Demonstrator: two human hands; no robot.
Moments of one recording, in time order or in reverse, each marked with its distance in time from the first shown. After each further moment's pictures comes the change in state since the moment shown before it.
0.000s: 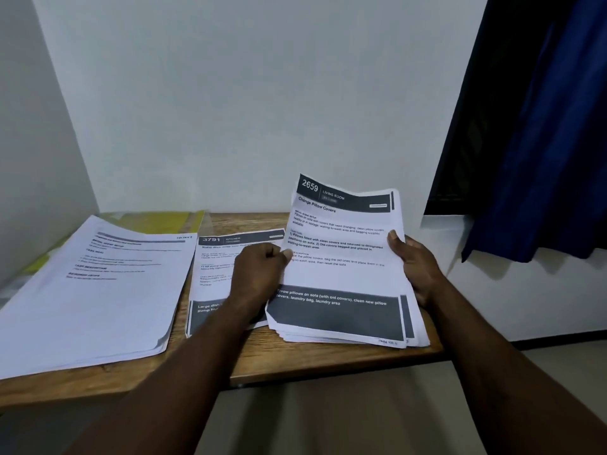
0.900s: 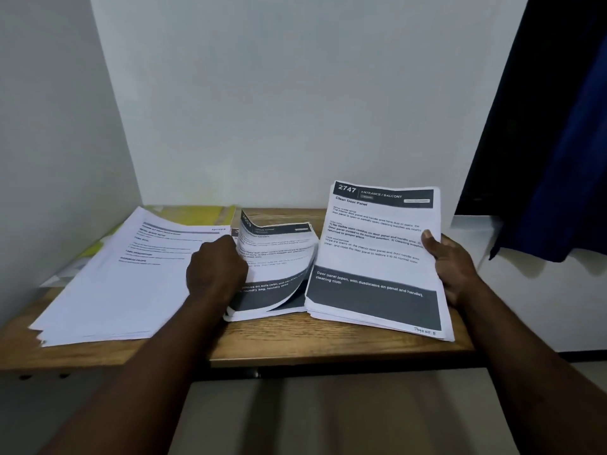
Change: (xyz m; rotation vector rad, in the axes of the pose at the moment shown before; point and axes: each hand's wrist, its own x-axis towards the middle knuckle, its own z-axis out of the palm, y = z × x) left_hand 0.013 -0.037 -0.097 0.809 0.270 -0.045; right_hand 0.000 0.001 0.003 0.064 0.088 -0.006
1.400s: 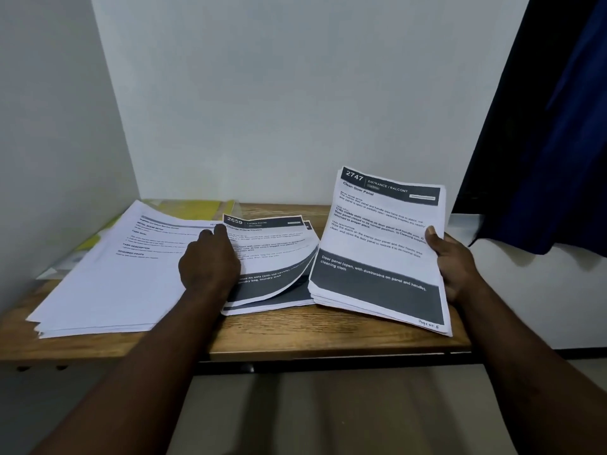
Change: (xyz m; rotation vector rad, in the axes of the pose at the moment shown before) left_hand 0.004 -0.007 0.005 0.180 0.060 0.069; right_hand 0.003 -0.001 -0.007 0.057 0.015 0.033
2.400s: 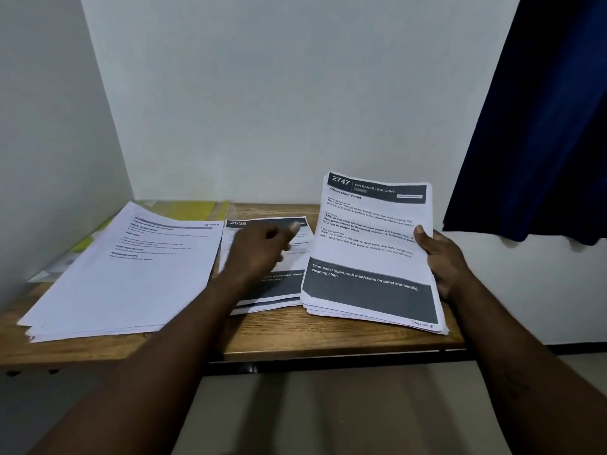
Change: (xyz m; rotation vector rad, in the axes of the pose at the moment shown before) left_hand -0.020 0.066 -0.033 -0.804 -0.285 0.156; right_hand -0.001 0.000 0.004 -0.059 -0.021 -0.001
